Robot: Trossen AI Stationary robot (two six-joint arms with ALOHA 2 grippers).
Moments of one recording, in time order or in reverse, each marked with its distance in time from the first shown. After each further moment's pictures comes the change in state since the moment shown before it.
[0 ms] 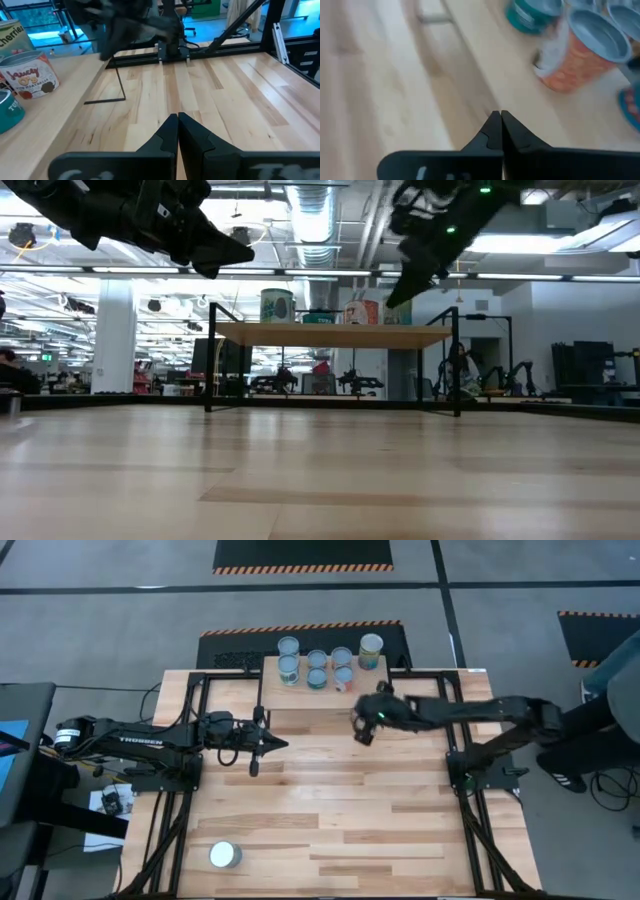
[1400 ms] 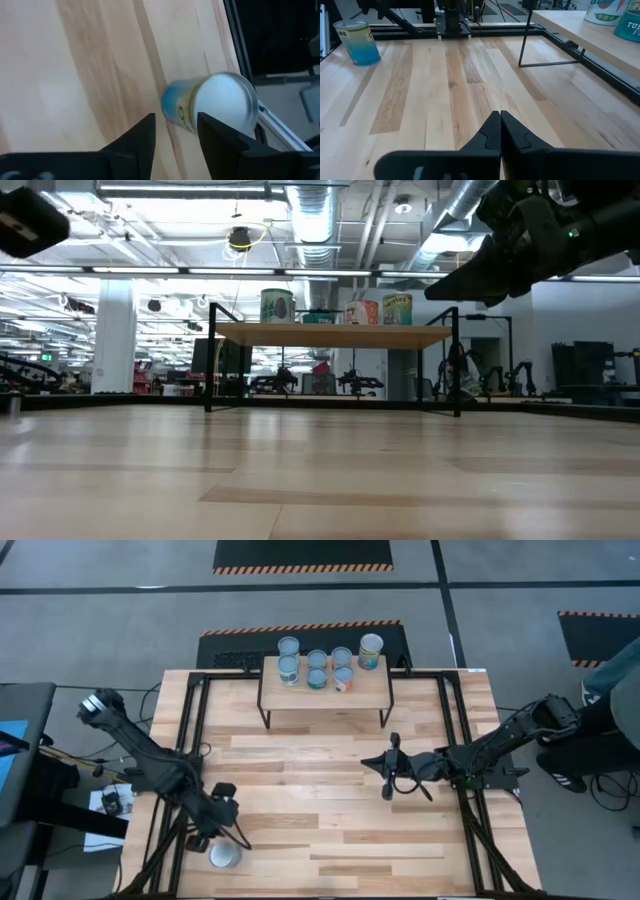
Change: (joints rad) left arm -0.859 0.154 0.391 -1.104 -0.035 -0.664; right arm 0.455 -0.177 -0.609 0.841 0.112 0.141
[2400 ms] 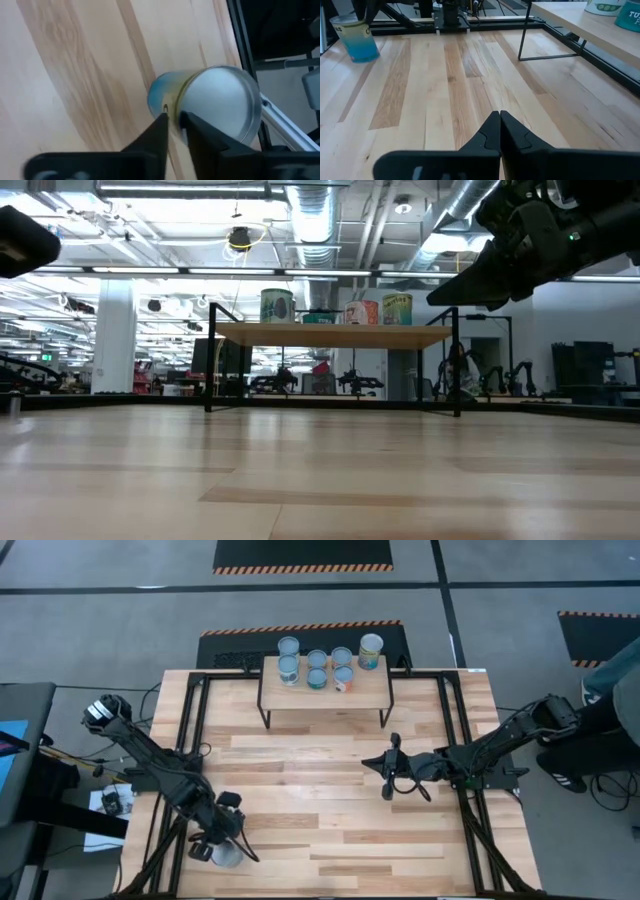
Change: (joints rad) left arm 0.000 0.136 0.001 0.060 0.072 0.041; right arm 0.000 0.000 0.000 -0.032 0.000 0.028
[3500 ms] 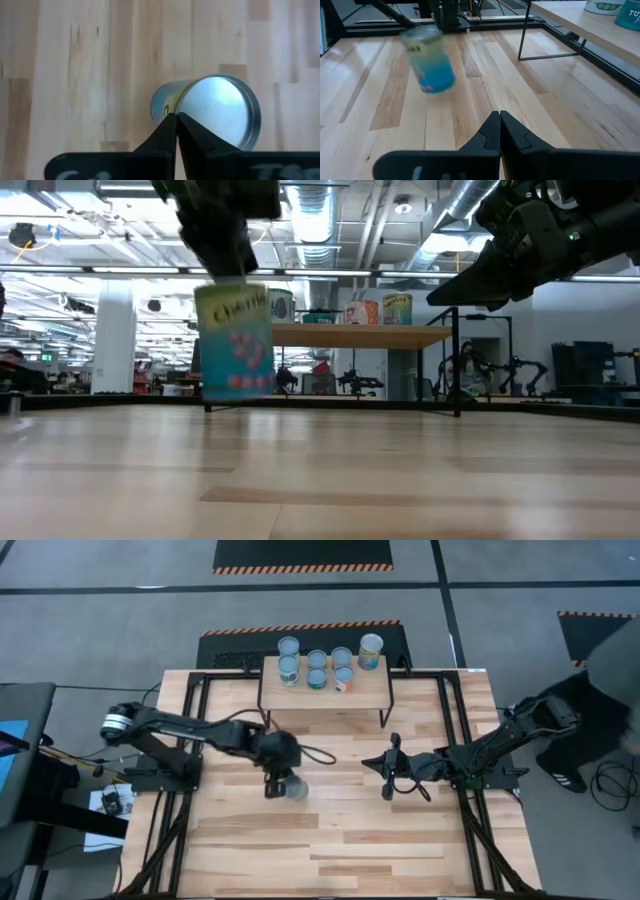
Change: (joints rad) left arm 0.652 0.233 0.328 -0.015 -0.089 0.360; right arm 0.000 0.000 0.000 0.000 0.000 0.007
